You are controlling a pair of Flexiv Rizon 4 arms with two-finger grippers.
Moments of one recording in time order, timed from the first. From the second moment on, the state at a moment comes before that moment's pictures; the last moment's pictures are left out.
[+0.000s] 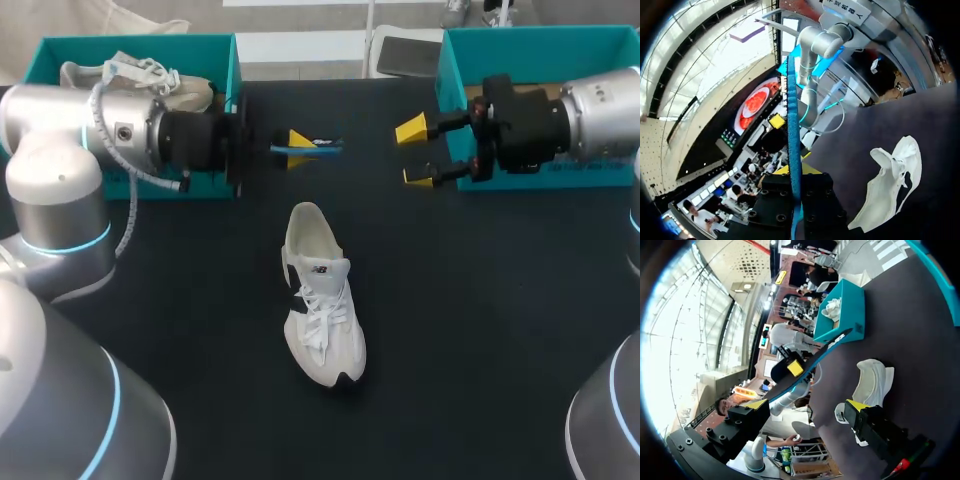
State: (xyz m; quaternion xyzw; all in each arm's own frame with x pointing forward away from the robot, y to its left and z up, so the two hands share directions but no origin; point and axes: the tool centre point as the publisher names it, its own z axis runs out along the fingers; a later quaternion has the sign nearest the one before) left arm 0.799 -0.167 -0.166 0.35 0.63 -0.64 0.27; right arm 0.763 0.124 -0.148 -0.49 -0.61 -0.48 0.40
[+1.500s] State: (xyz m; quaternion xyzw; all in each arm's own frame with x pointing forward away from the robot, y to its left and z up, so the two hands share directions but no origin) left arm 0.803 -0.161 -0.157 0.48 0.54 -0.47 0.51; right arm 0.764 0.125 -0.149 -0.49 -0.61 -0.48 0.40
